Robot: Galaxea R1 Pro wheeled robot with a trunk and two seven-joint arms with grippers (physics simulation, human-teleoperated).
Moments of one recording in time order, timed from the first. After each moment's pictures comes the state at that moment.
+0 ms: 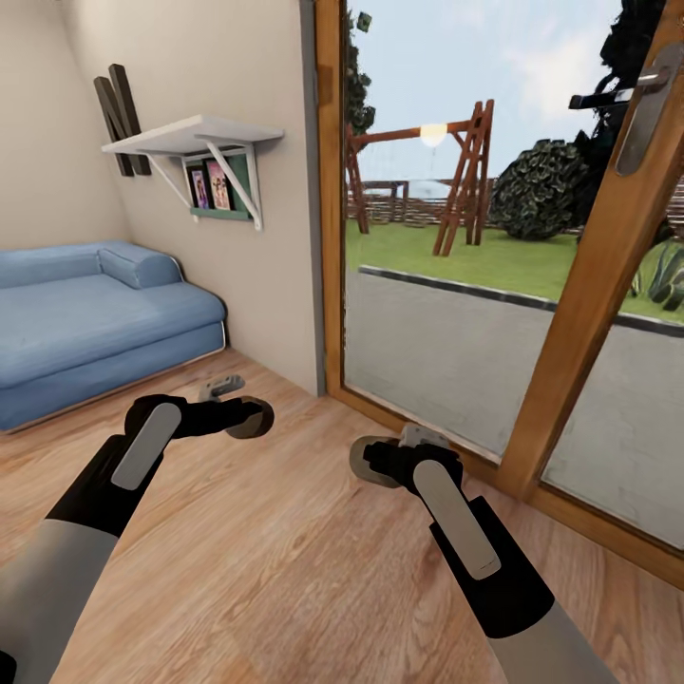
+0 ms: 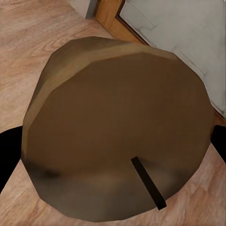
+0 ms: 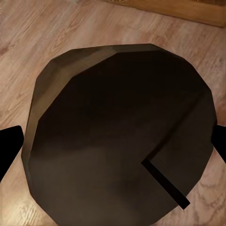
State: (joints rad) left arm -0.82 0.23 -0.23 -1.22 0.95 0.91 0.36; right arm -0.60 0.06 0.44 -1.51 -1.07 0.75 -1.04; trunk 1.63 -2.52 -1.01
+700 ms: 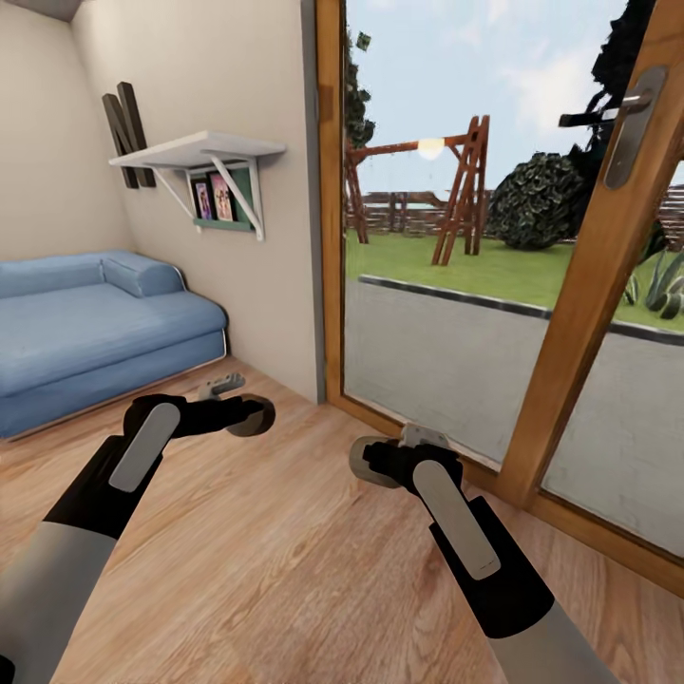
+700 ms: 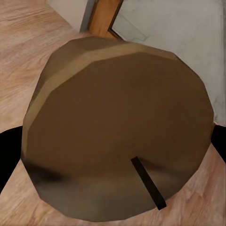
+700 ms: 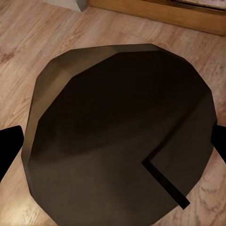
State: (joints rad) left arm -0.81 0.24 -0.23 -1.25 0.96 0.91 0.35; right arm -0.60 0.06 0.44 -1.51 -1.07 0.75 -1.04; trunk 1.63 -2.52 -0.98
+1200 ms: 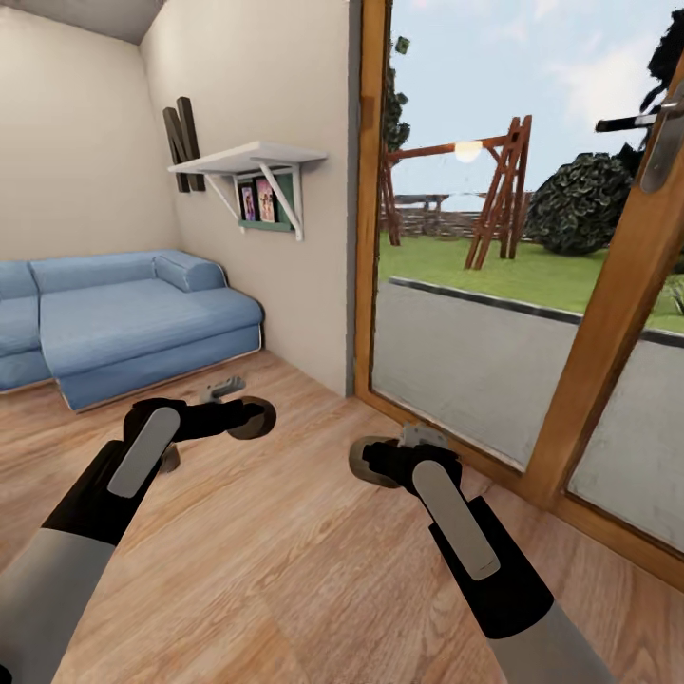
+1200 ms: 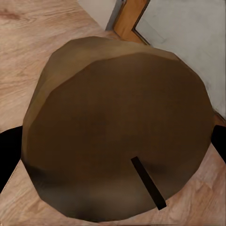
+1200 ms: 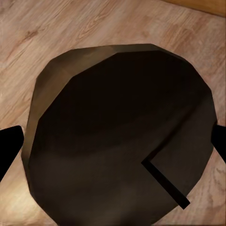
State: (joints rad) left arm -0.79 0.24 -0.23 -1.27 0.96 0.91 0.35; right arm -0.60 0.07 0.44 -1.51 -1.07 0.75 -1.04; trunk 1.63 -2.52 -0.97
